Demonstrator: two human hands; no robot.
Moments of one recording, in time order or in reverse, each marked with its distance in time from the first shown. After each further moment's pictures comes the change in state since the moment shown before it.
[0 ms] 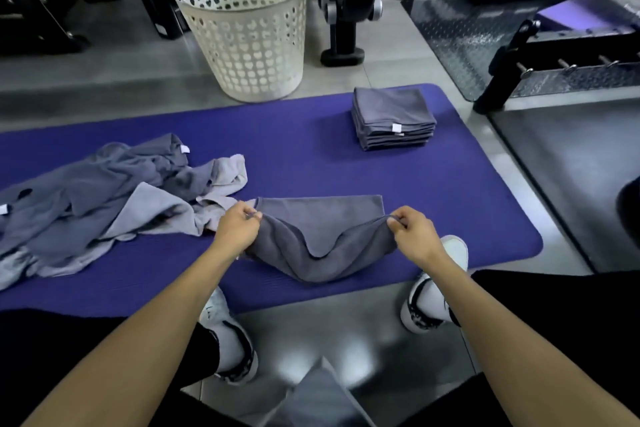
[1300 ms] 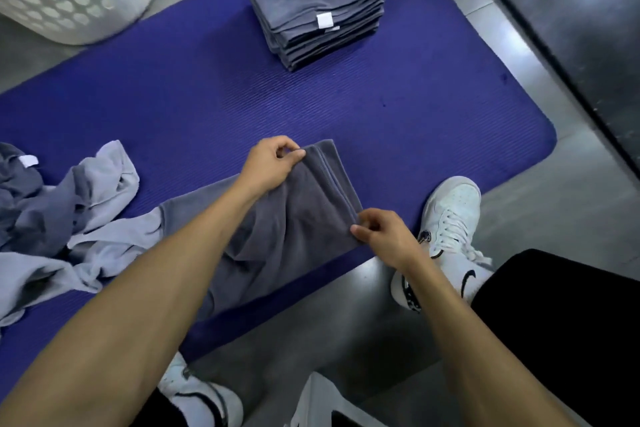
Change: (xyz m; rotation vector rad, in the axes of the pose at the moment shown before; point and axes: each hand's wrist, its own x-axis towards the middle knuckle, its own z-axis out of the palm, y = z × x) left_hand 0.147 0.099 0.226 0.207 -0.533 0.356; right_hand 0.079 0.132 0.057 0.270 -0.184 0.352
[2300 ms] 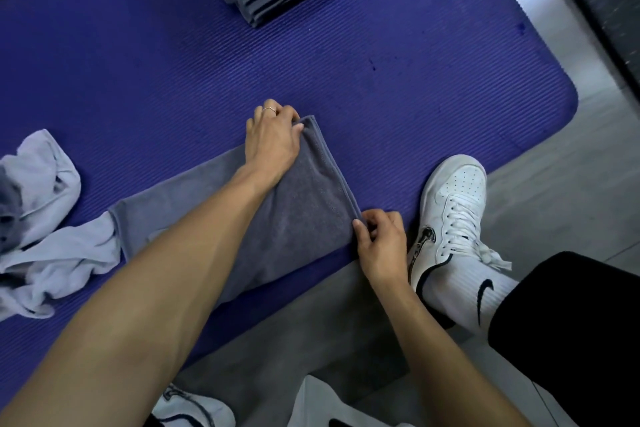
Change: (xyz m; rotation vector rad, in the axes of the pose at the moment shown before) left_hand 0.065 -0.016 0.070 0.537 0.119 0.164; right_hand 0.018 0.056 0.050 -0.012 0.445 0.103
